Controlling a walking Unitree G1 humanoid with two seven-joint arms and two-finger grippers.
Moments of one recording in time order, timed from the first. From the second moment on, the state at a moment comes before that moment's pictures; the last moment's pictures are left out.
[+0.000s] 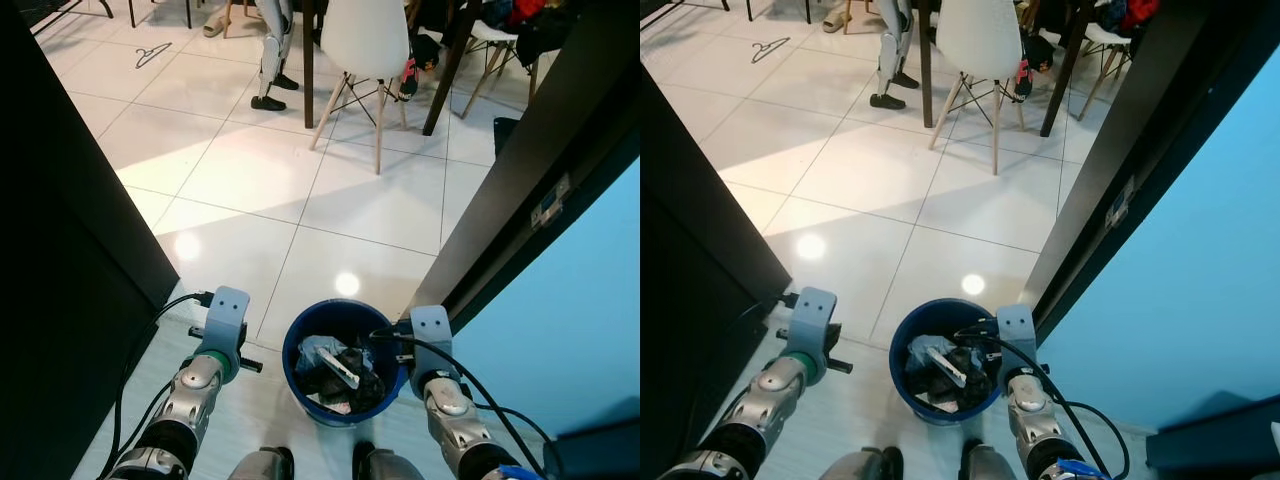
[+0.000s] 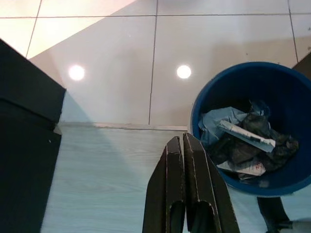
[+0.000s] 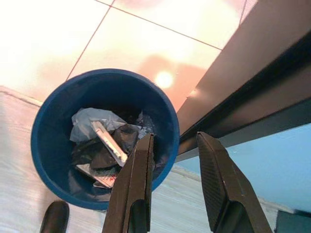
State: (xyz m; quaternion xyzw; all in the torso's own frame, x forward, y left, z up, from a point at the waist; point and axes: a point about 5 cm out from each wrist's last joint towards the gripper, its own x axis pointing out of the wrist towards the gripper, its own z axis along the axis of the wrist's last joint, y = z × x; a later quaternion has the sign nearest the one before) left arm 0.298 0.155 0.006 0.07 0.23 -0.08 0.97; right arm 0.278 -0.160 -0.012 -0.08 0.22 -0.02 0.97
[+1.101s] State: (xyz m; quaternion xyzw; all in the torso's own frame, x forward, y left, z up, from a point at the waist) left arm 0.295 0.153 -0.005 0.05 0.27 -0.06 0.96; right arm 0.256 -0.140 -0.043 -0.08 0.37 0.09 0.92
